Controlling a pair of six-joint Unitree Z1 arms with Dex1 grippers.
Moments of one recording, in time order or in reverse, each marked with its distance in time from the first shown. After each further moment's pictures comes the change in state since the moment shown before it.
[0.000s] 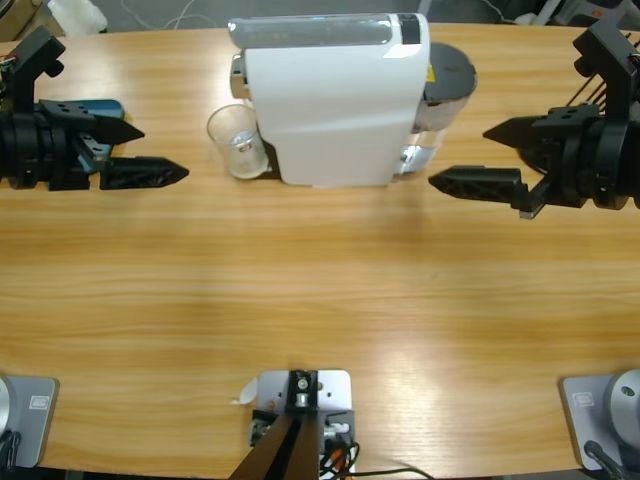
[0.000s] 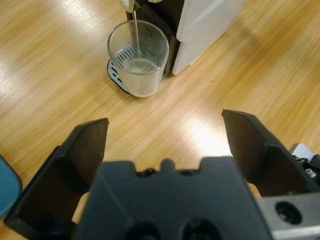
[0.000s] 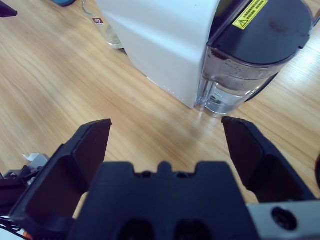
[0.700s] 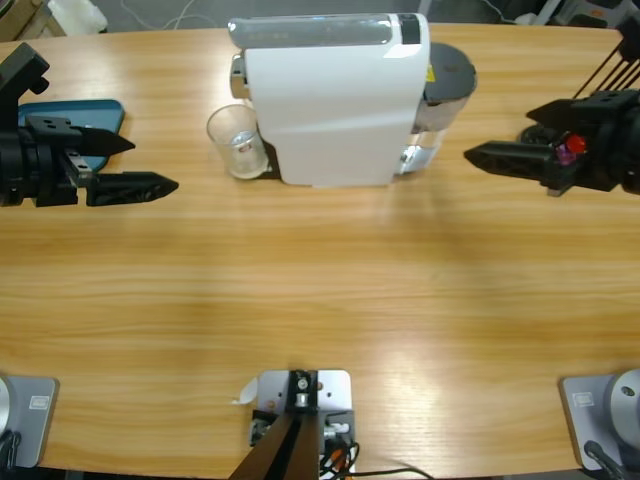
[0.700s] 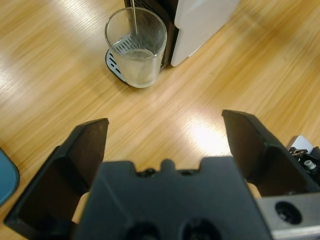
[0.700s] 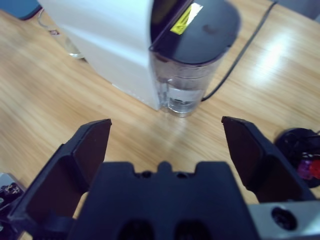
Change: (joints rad) arm 0 0.000 -0.042 0.043 0.002 0.000 0.000; arm 1 -0.033 -0.061 0.032 0.000 -0.140 -0.001
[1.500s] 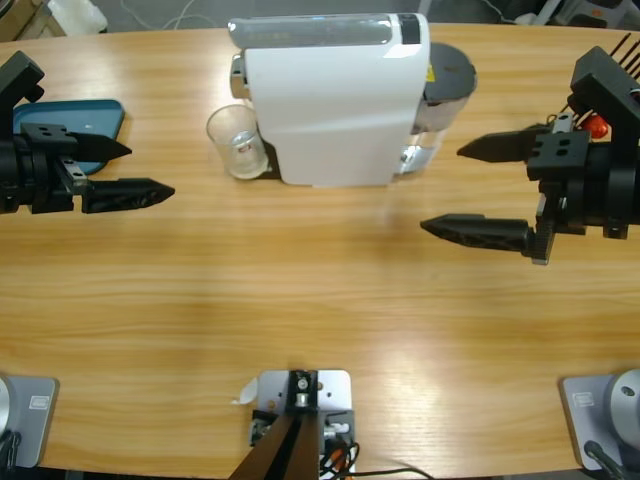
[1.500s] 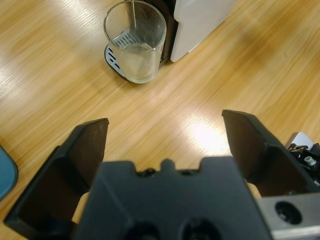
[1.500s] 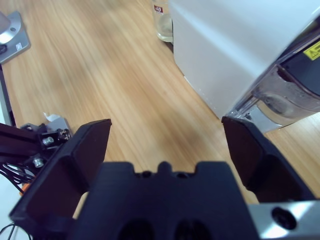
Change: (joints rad) arm 0 0.000 -0.018 0.019 0.000 0.000 0.000; arm 1 0.000 0.042 0.000 -0.019 0.359 -0.262
